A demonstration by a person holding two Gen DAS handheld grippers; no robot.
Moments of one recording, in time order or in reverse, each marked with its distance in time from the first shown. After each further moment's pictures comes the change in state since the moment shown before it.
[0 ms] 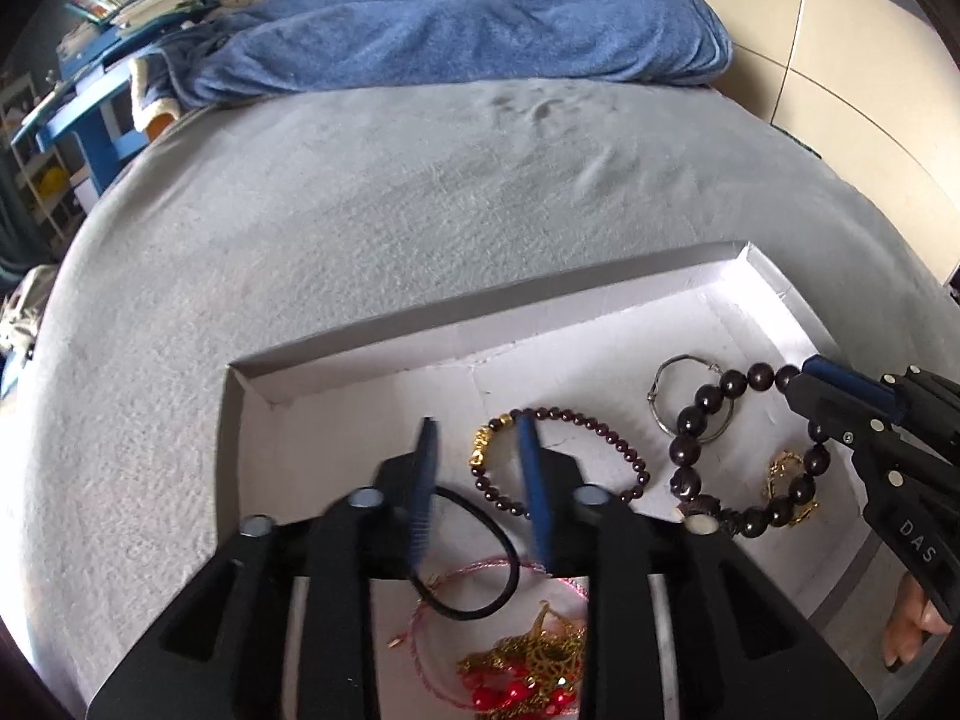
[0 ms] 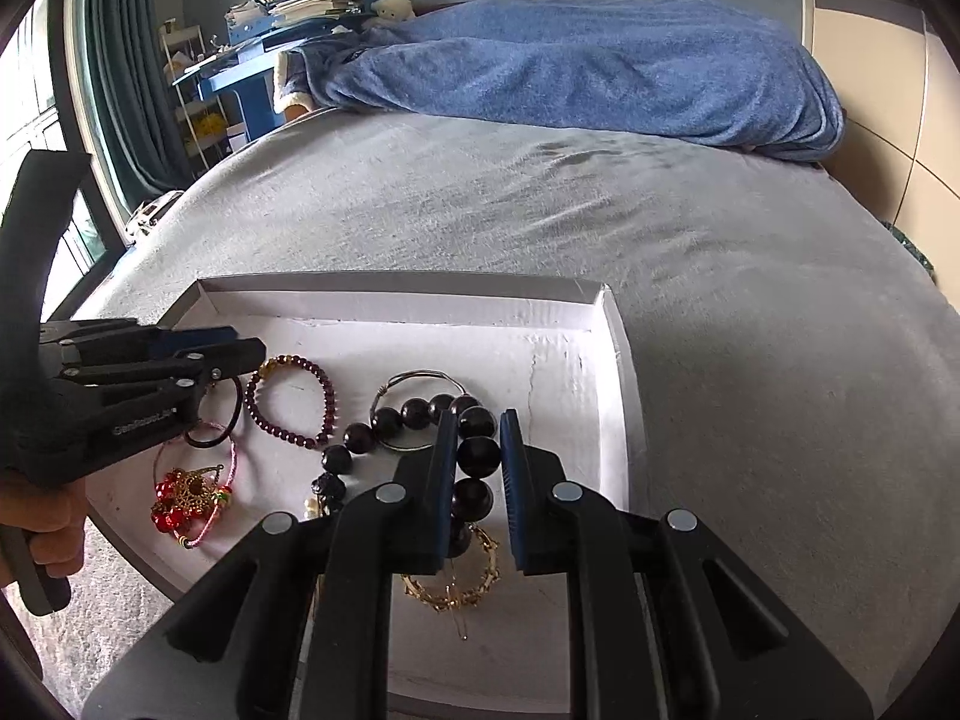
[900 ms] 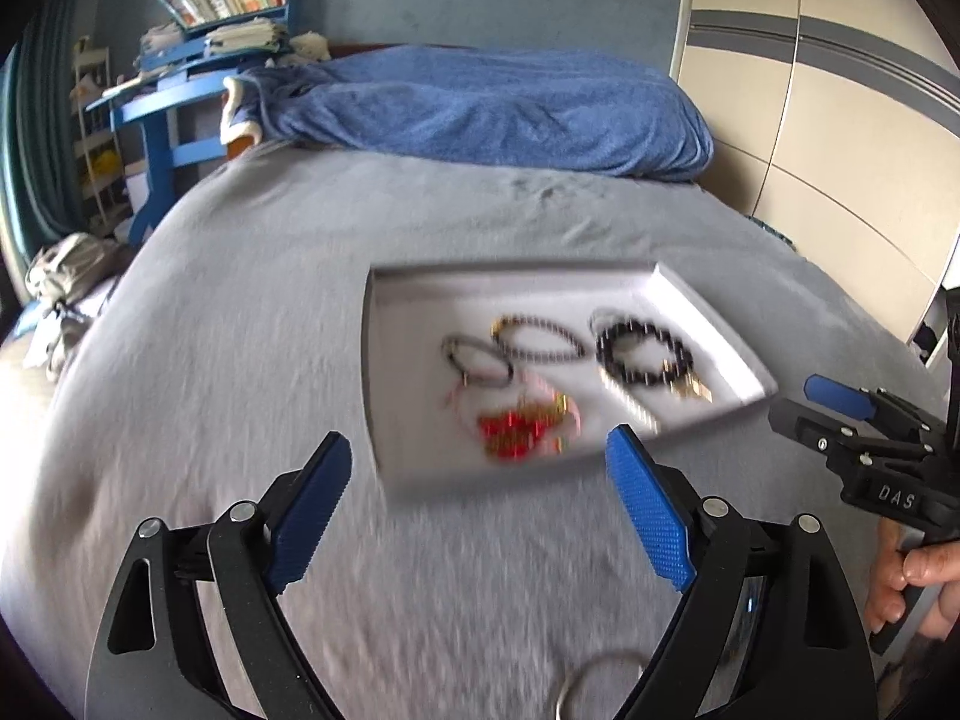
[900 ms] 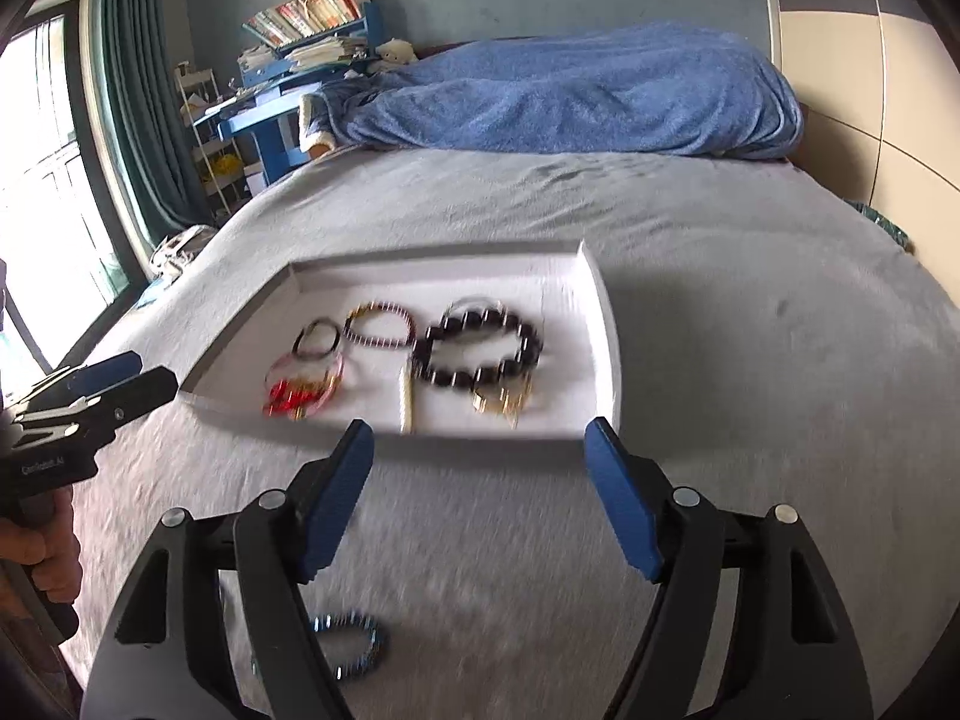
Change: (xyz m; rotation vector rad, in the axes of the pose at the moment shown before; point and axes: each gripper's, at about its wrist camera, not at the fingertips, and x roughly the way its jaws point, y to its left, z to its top) left arm -0.139 0.009 -0.133 -0.128 -0.212 -0.023; right arm -0.104 0.018 -0.081 0.055 -0.086 0.037
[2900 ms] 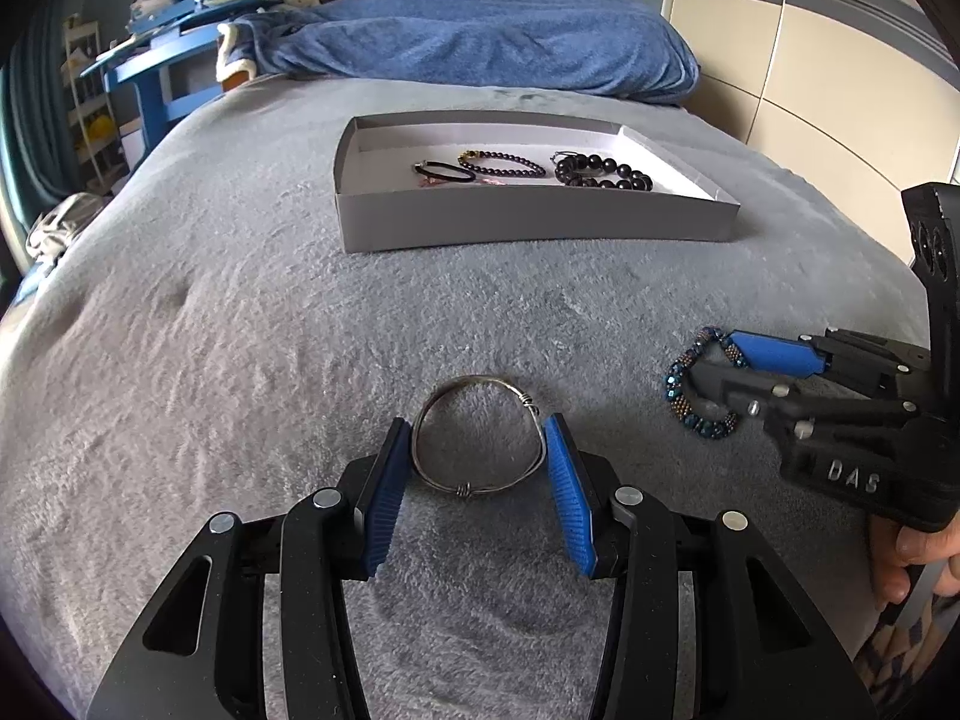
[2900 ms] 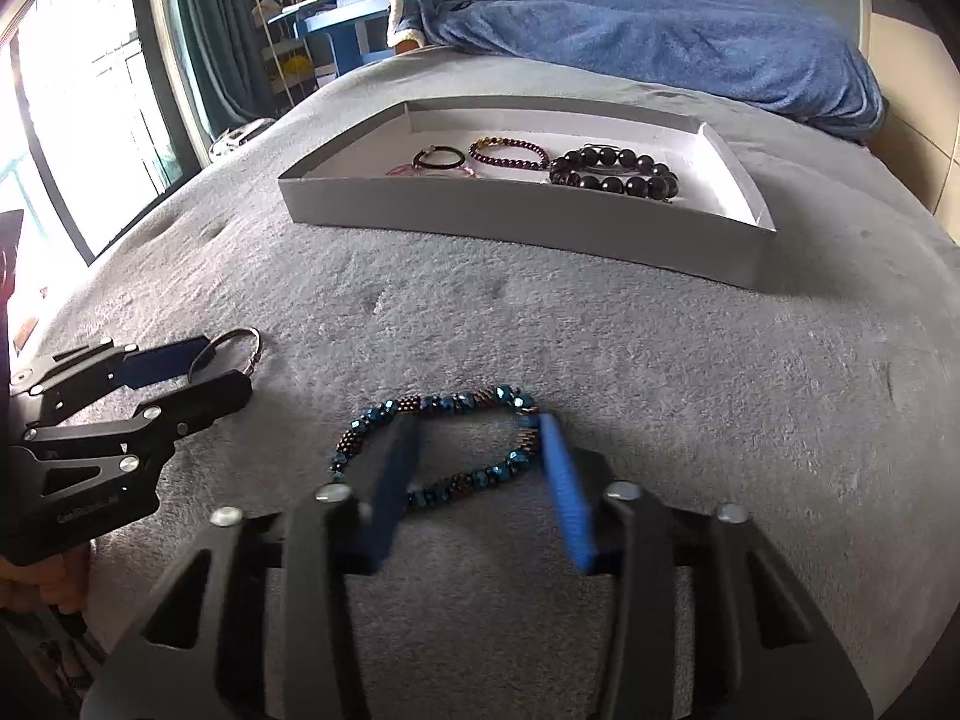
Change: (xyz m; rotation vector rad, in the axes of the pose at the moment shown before) left arm -0.021 -0.023 -0.099 0.031 0.125 0.004; right arm 0.005 0.050 -0.080 -0.141 0.168 0.109
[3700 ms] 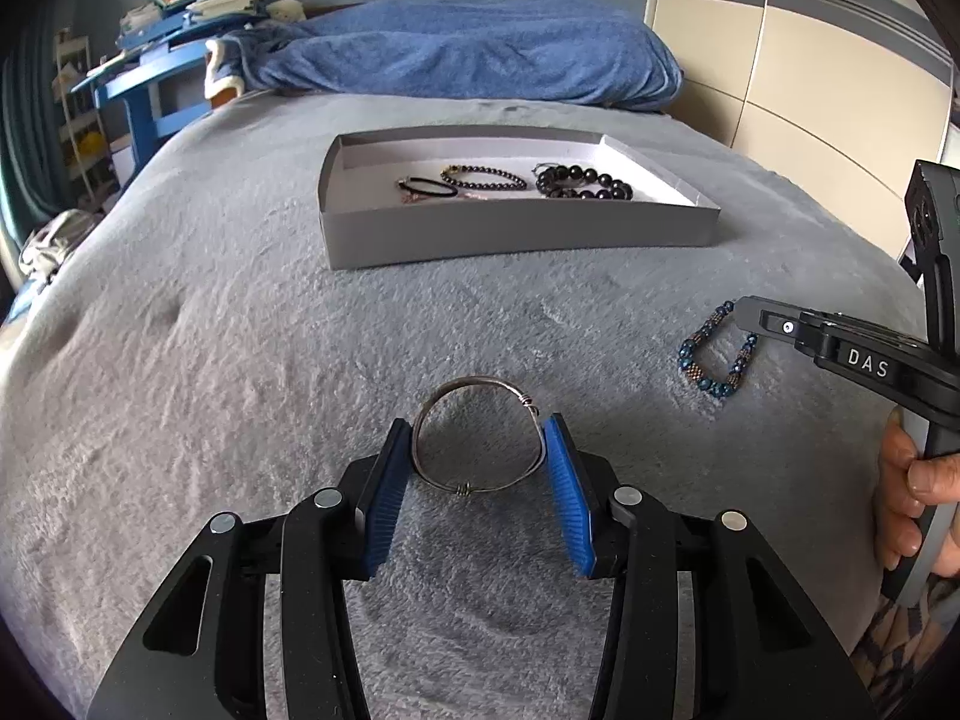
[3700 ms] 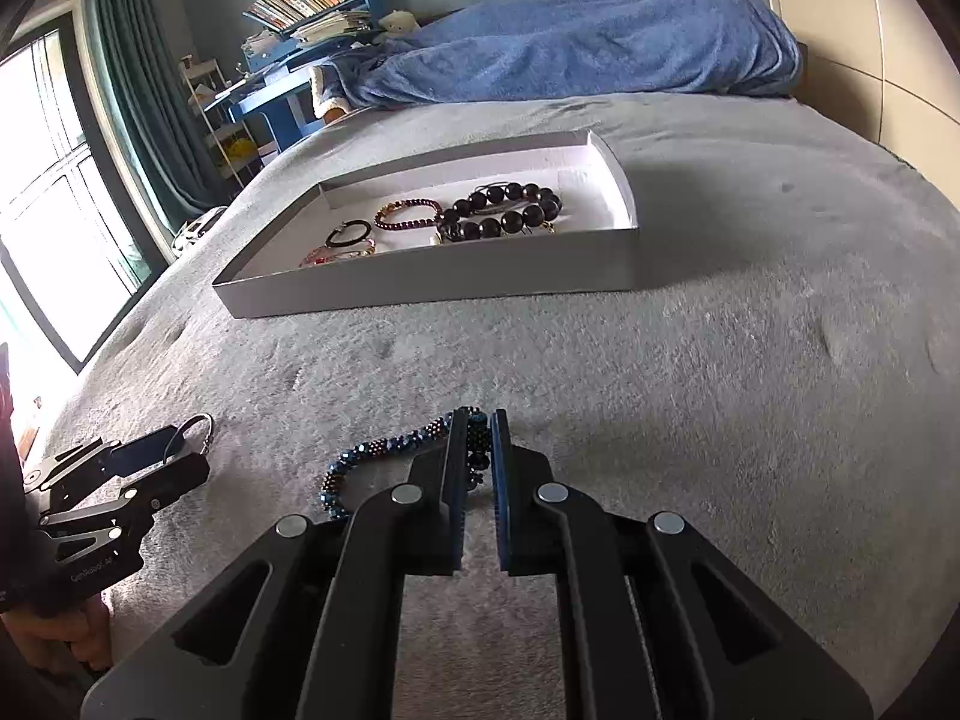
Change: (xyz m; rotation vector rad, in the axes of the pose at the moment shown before) left arm -0.005 -0.006 0.001 0.030 -0.038 -0.024; right arm -0.023 -0.047 0.001 0.195 -0.111 -0.030
